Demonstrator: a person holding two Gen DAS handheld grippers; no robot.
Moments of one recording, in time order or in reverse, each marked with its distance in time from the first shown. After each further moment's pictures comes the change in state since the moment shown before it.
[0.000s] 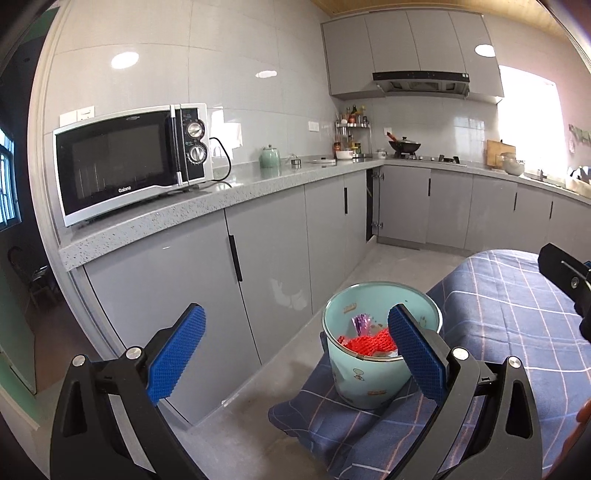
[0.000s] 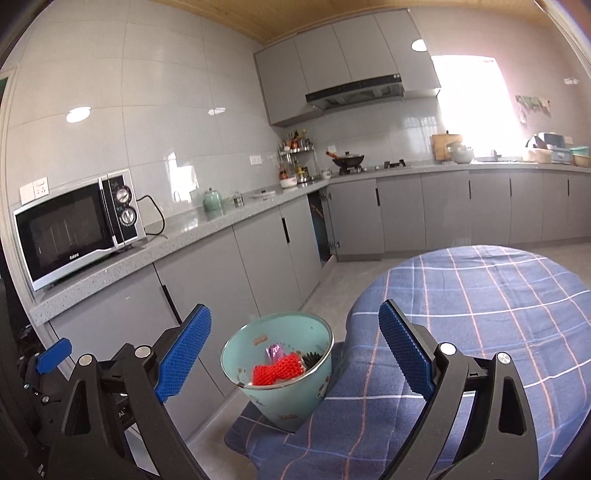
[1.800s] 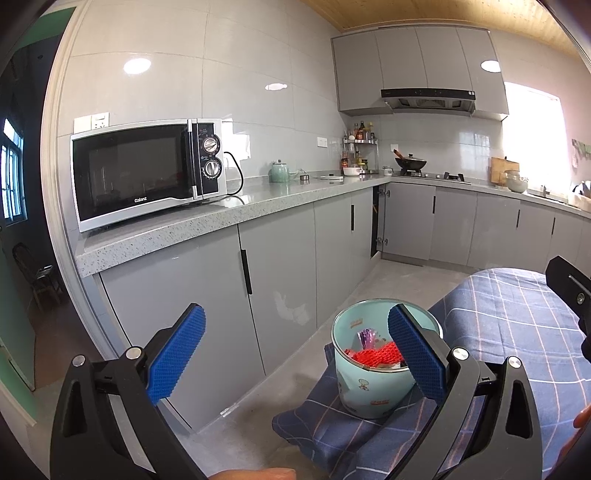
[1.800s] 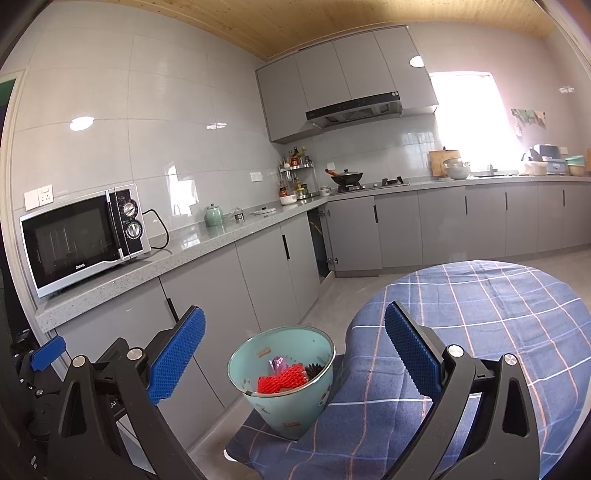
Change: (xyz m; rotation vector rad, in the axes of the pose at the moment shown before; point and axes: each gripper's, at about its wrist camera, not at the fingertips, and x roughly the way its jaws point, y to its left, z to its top) left arm -0.027 0.018 0.004 -0.031 -0.053 0.010; right arm -0.030 0.013 0.004 -0.007 -0.060 -0.008
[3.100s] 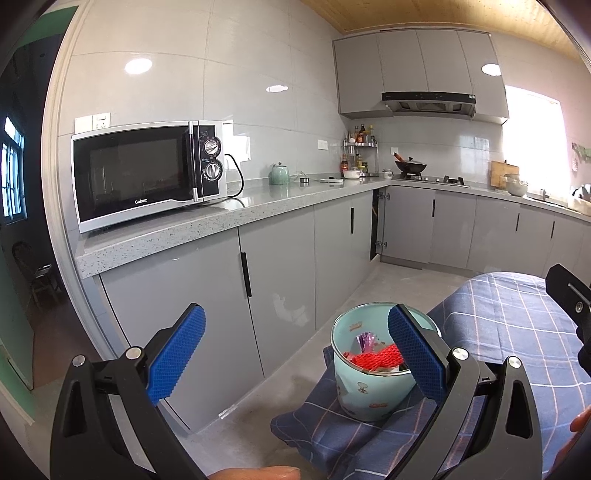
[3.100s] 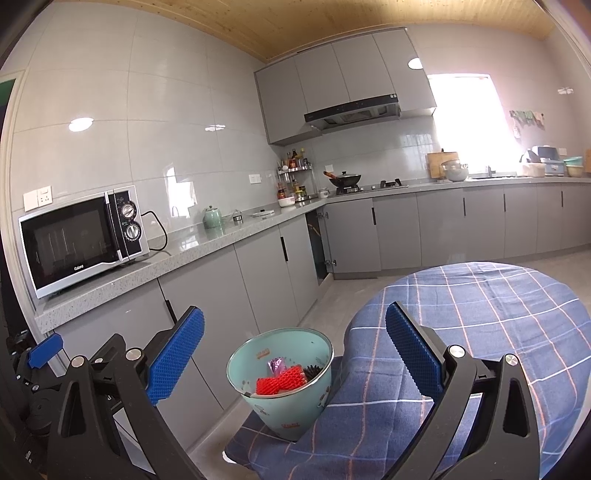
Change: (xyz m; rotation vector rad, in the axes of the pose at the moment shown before) left arm 0.000 0.004 0.004 -0.007 -0.010 -0.003; right arm -0.001 0.003 0.001 0.001 -0.006 -0.007
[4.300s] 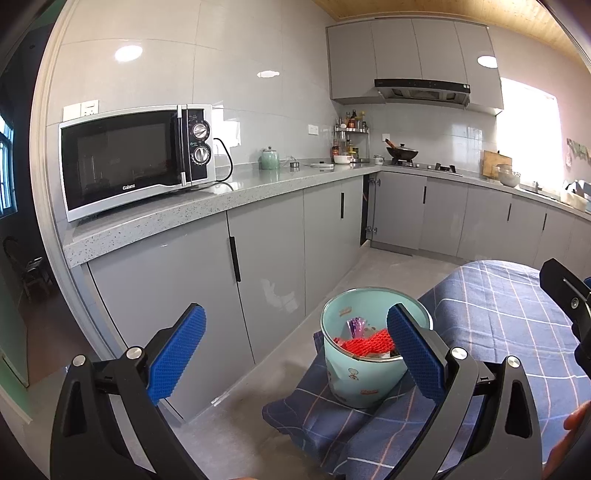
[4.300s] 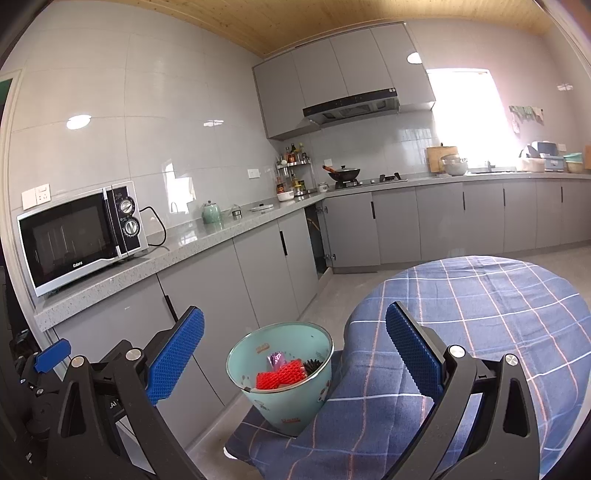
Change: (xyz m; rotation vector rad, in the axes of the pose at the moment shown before) left arm 0.011 -0.002 -0.004 -0.002 0.070 -0.049; right arm 0.005 -0.002 -0.004 0.005 0.022 -0.003
